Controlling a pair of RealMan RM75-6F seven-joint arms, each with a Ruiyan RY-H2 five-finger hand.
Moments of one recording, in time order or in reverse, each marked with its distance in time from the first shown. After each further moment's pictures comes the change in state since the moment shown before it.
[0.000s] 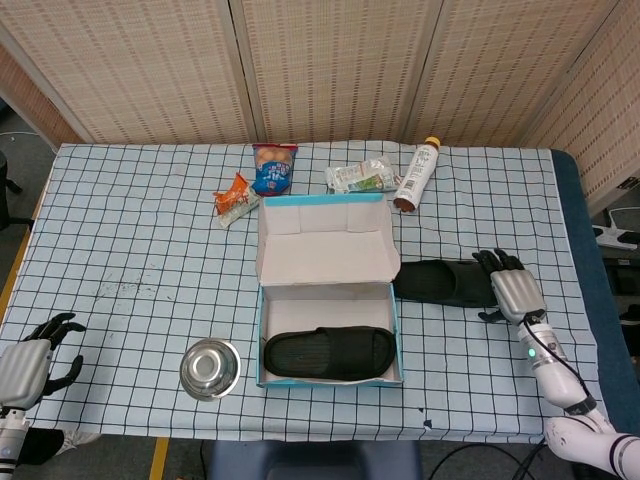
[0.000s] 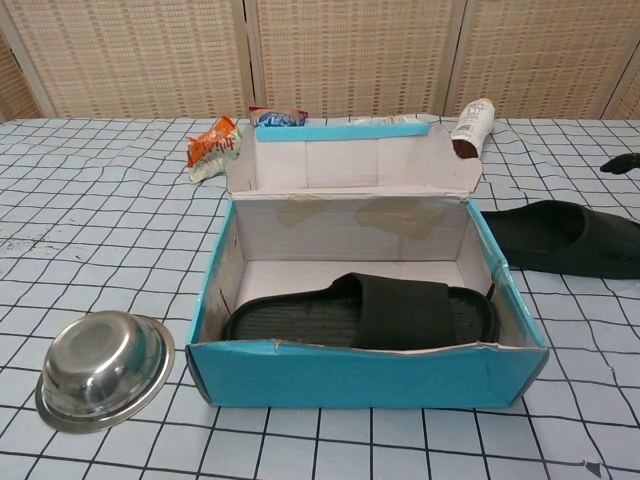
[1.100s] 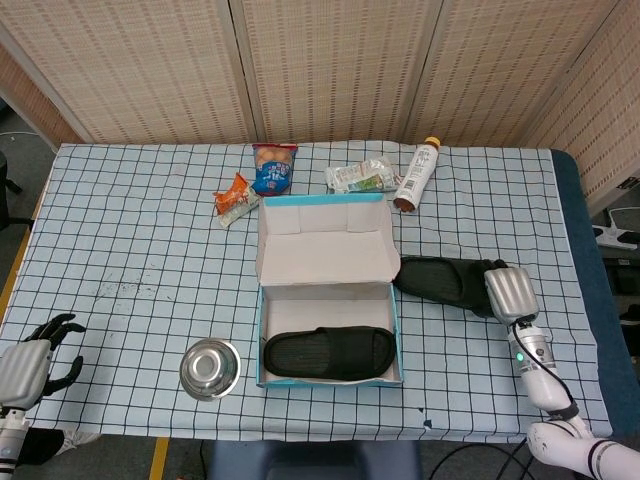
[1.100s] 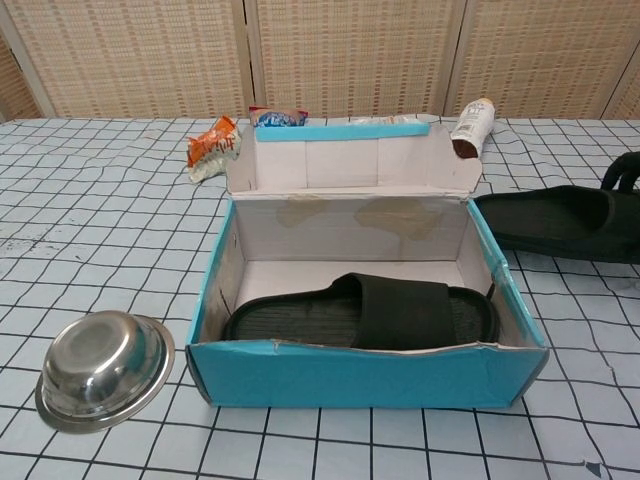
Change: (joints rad) left arm -0.001 0.004 0.001 -0.005 -0.007 -0.009 -0.006; right arm -0.044 -0.081 0.027 0.004 -0.043 0.171 -0.154
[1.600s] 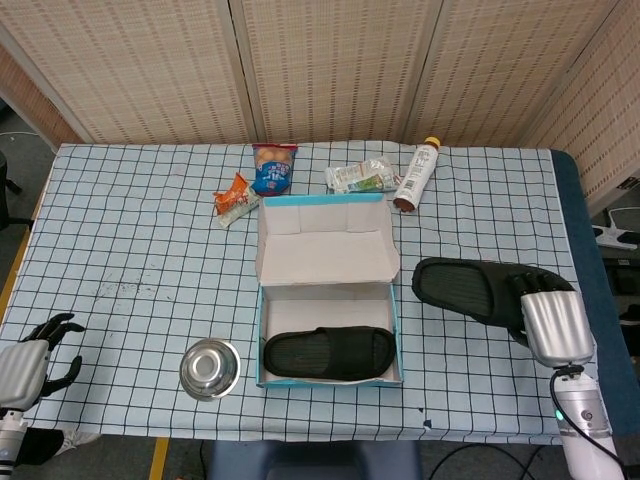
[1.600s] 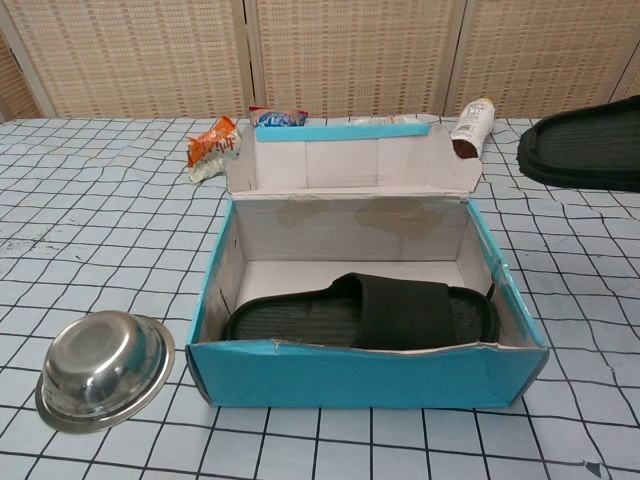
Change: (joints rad) left arm 0.005 0.005 0.000 -0.006 0.007 0.011 -0.011; right arm -0.172 0.368 -0.056 -0.739 -0.101 0.376 -0.489
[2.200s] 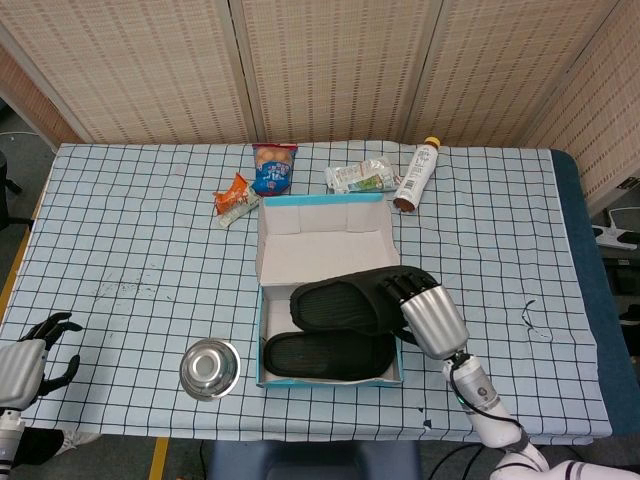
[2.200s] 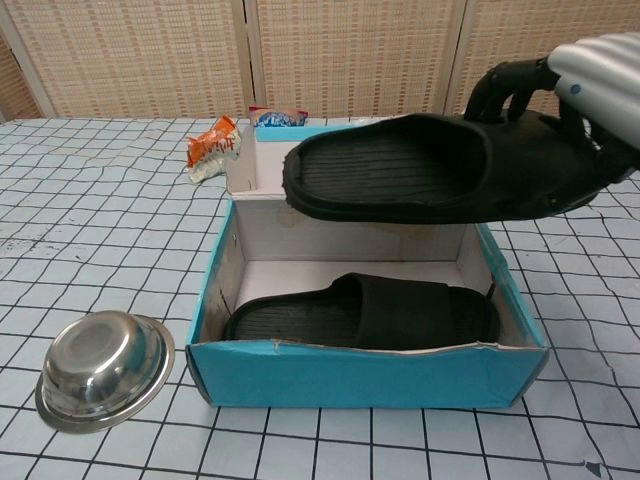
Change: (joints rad) left arm 0.000 0.005 -0.003 0.004 -0.003 -0.002 -0.019; right arm 0.189 -0.413 0.046 0.337 -0.262 -0.160 0.244
